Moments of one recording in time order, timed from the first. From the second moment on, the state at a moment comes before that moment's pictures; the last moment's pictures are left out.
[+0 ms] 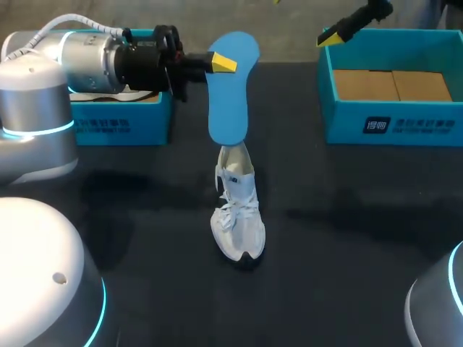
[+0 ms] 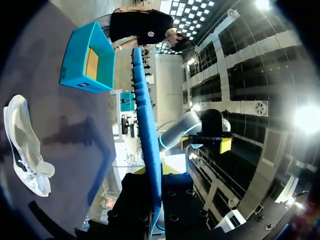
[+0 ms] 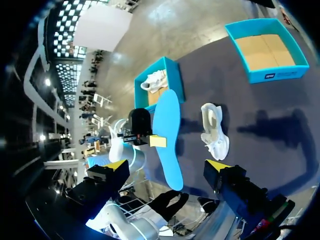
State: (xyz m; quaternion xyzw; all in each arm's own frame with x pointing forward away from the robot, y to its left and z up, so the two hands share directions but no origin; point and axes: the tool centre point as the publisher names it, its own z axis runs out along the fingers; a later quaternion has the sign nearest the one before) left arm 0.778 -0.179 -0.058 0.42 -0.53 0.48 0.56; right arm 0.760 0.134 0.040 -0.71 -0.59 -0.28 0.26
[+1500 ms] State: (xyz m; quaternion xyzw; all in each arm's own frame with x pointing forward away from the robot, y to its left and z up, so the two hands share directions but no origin) left arm 0.780 -0.179 -0.058 0.42 -0.53 0.48 0.56; right arm 0.755 0.123 -0.033 -0.58 -0.53 -0.51 0.34
